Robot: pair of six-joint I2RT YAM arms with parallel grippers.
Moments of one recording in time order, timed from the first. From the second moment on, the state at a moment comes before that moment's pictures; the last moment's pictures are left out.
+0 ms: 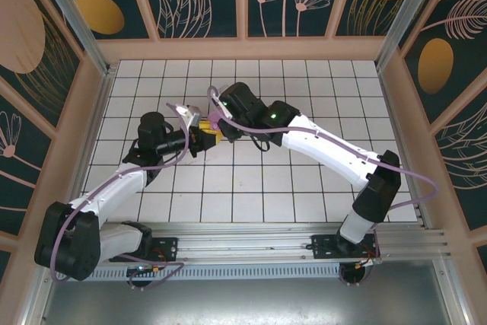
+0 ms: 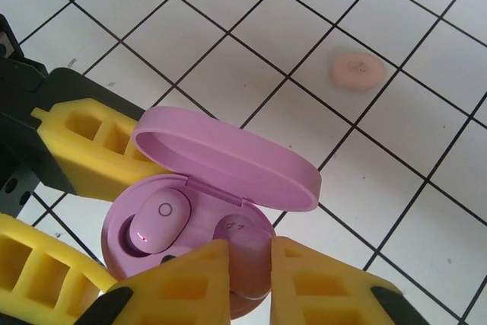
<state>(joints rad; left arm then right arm) -0.34 1.20 0.61 0.35 0.80 -0.14 0.97 1.67 1.65 -0.79 0.16 0.15</state>
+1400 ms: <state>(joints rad) -0.34 1.19 0.61 0.36 0.80 -0.14 0.97 1.67 1.69 -0.82 0.12 0.16</state>
